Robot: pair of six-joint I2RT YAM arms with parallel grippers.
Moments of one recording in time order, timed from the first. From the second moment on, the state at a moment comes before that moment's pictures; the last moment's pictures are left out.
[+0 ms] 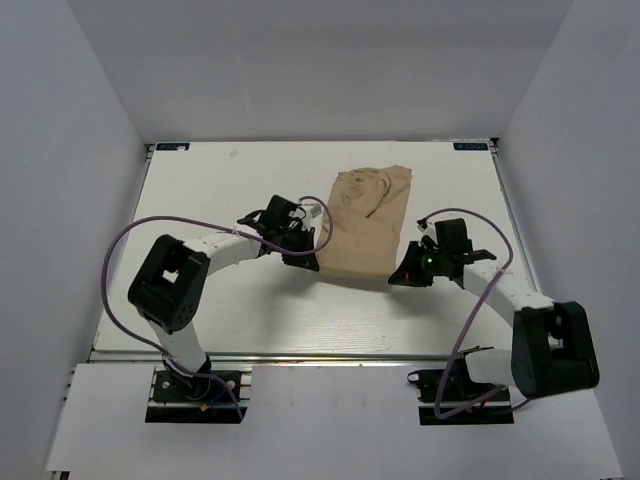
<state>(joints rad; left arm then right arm) -0.54 1.79 1.05 -0.21 0.43 -0.30 0.22 1.33 0.61 -0.24 -0.53 0.45</state>
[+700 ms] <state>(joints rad) -0.53 1.71 1.52 -0.58 0.49 -0.28 0.15 1.29 1.00 -0.66 -0.54 0.27</state>
